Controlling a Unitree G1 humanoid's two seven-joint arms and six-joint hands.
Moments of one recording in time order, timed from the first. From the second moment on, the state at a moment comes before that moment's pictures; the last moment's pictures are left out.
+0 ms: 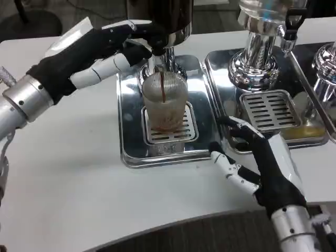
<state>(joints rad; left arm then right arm) -0.70 0.53 -0.02 0.86 0.01 -0.74 -0.62 0.07 -0.13 0.21 0.06 -0.43 -0.12 -0.18</state>
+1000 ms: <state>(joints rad) -0.68 0.54 -0.01 0.83 0.00 -0.72 -0.62 -0.25 -0.07 0.23 0.42 -0.43 -0.13 -0.20</state>
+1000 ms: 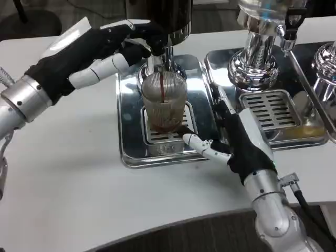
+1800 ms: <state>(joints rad) -0.68 0.54 -0.01 0.81 0.00 -0.71 -0.63 -0.43 -0.01 0.24 0.67 -0.41 -0.19 -0.25</state>
